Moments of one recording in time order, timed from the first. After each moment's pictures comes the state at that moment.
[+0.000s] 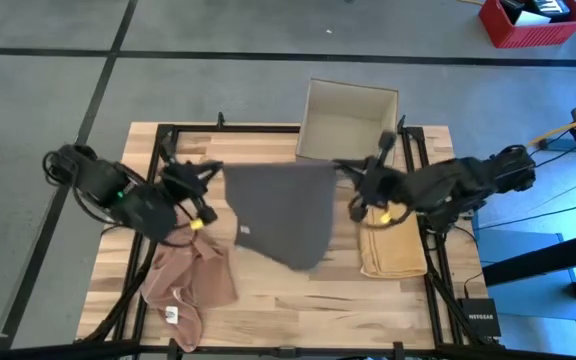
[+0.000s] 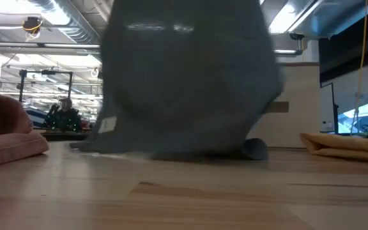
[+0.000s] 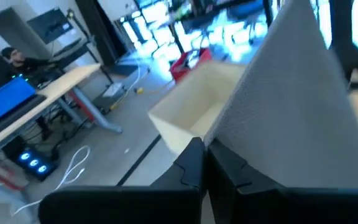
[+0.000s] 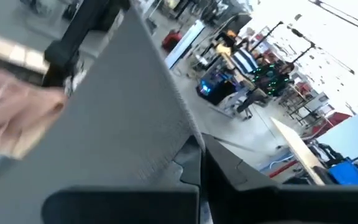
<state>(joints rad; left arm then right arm) -0.56 1.37 1.82 -1.23 -1.23 -0.36 0.41 1.30 1.65 -0.63 0.88 -0.45</state>
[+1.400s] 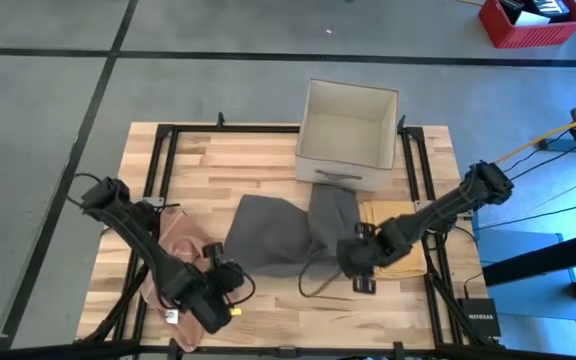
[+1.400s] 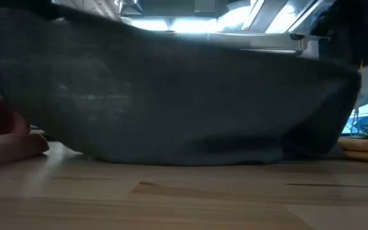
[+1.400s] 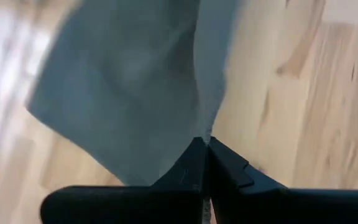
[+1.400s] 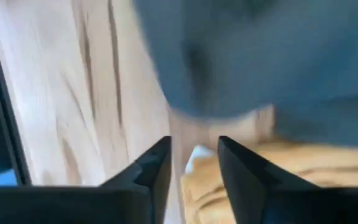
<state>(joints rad) -0.76 1.75 1.47 -1.11 -0.56 -0.91 0.50 1.55 1.24 -1.05 0.01 0.62</state>
